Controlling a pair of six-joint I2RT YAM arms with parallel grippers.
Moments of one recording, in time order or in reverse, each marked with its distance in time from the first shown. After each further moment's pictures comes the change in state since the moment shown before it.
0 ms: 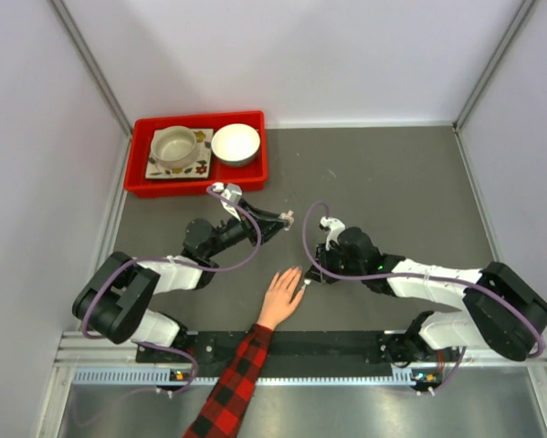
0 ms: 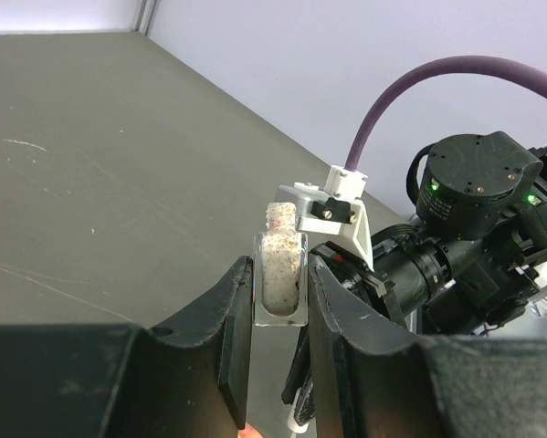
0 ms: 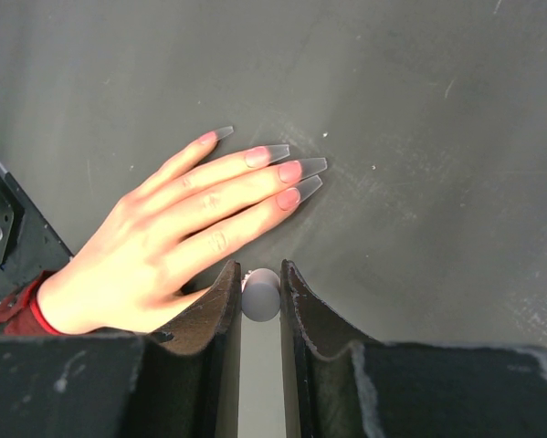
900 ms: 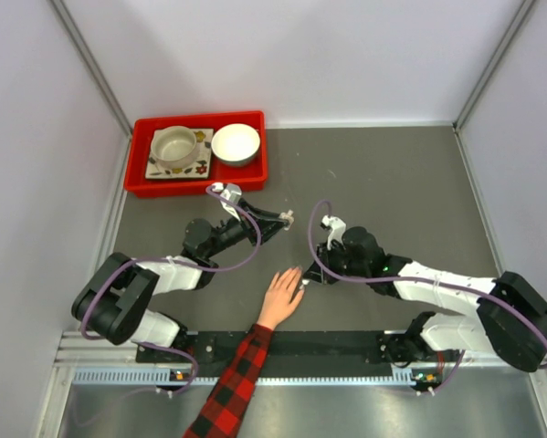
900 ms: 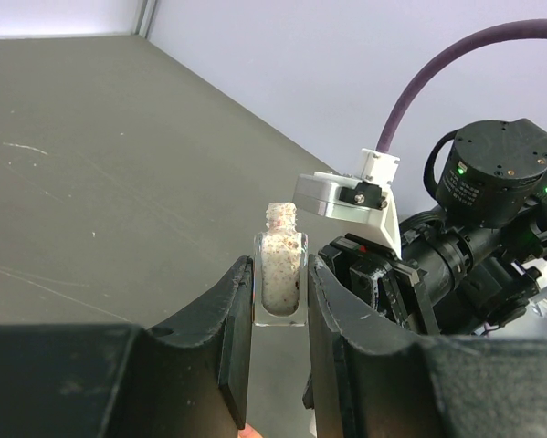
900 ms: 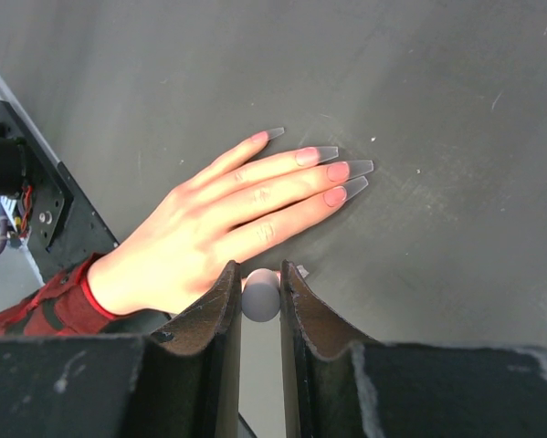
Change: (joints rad) left arm 0.000 -0.004 0.000 0.000 0.000 0.006; right arm 0.004 -0.073 -0.001 -0.016 -0.053 0.011
